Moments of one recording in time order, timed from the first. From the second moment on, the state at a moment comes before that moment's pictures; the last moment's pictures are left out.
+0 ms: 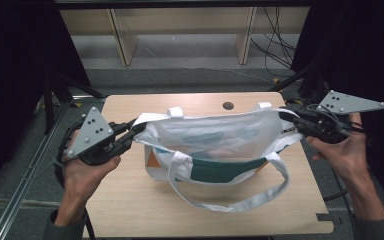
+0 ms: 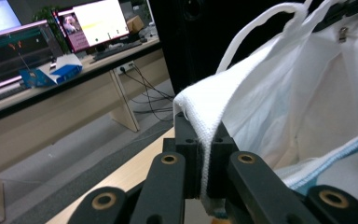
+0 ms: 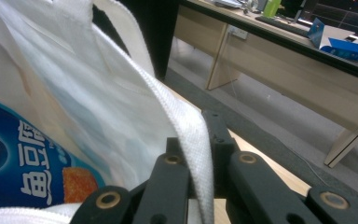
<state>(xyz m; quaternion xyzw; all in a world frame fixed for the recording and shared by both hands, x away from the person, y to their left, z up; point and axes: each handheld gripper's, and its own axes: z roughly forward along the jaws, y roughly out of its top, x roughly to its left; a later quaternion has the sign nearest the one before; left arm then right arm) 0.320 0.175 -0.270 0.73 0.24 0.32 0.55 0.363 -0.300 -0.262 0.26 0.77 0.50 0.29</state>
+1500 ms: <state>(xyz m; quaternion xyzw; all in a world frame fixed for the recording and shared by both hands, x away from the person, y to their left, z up) 0.411 0.178 -0.369 0.72 0.35 0.25 0.54 0.438 -0.286 -0.297 0.35 0.78 0.46 0.25</state>
